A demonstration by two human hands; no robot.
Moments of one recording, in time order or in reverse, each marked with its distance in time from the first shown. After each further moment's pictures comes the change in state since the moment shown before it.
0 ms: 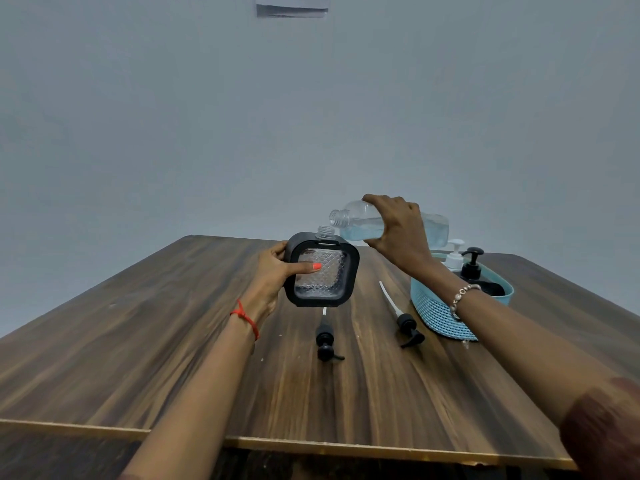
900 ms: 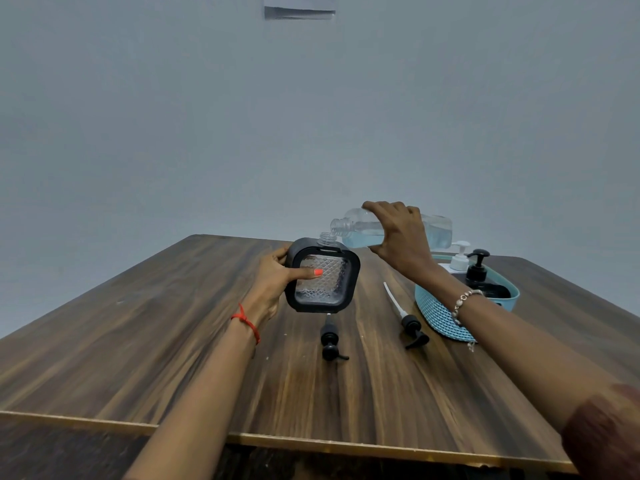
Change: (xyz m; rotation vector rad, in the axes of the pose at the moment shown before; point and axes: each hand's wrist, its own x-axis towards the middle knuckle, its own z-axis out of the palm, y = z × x) left_hand -0.006 -0.002 -0.007 0.004 0.014 -0.010; right_hand -0.004 -0.003 0.006 -0.050 0.006 -0.069
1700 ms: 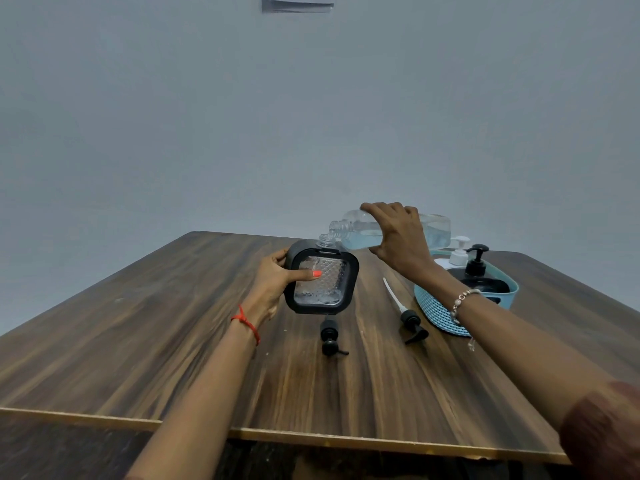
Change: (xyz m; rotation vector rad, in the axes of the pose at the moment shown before) left_hand 0.000 -0.012 -0.003 -0.011 -0.016 -0.009; right_hand -0.007 0.000 0.003 -0.007 -0.012 -0.027
